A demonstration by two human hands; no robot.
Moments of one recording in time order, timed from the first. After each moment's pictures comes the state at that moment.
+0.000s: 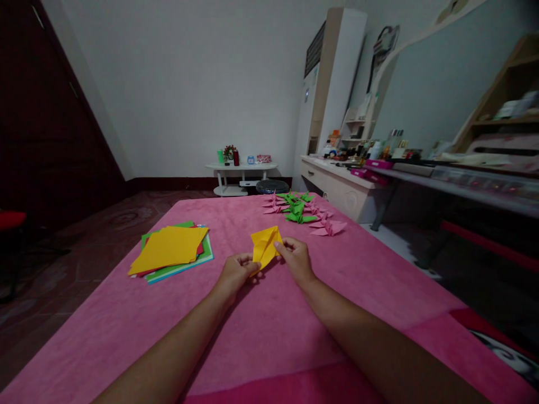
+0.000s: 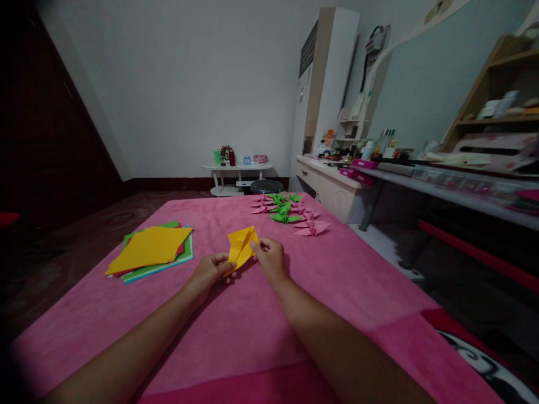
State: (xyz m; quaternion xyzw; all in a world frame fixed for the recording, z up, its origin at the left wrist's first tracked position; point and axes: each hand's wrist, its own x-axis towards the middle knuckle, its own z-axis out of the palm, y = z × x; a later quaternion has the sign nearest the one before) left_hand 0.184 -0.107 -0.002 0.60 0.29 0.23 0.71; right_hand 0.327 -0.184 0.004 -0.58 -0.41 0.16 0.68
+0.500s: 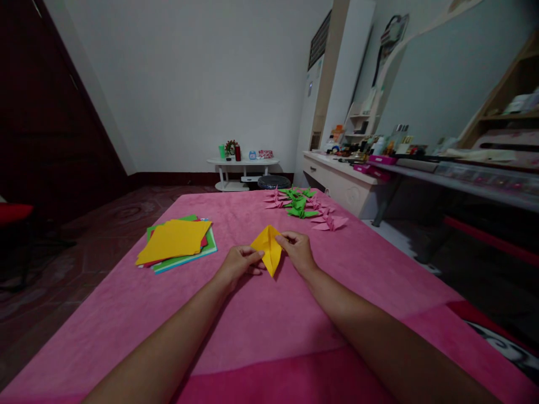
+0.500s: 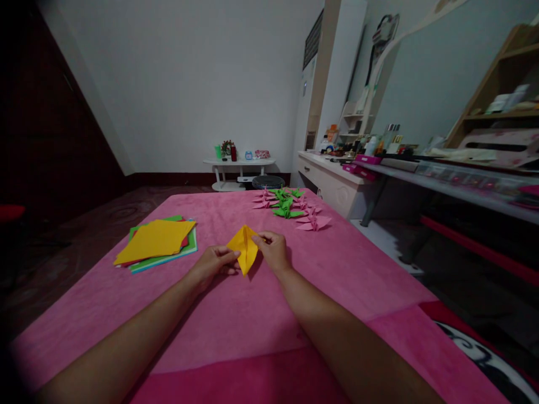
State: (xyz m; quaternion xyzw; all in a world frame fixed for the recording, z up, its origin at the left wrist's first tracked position) left_hand 0.180 -0.100 0.002 0.58 0.27 0.20 0.74; right_hand 0.334 -0.180 -0.003 -0.58 -0.44 0.14 0.67
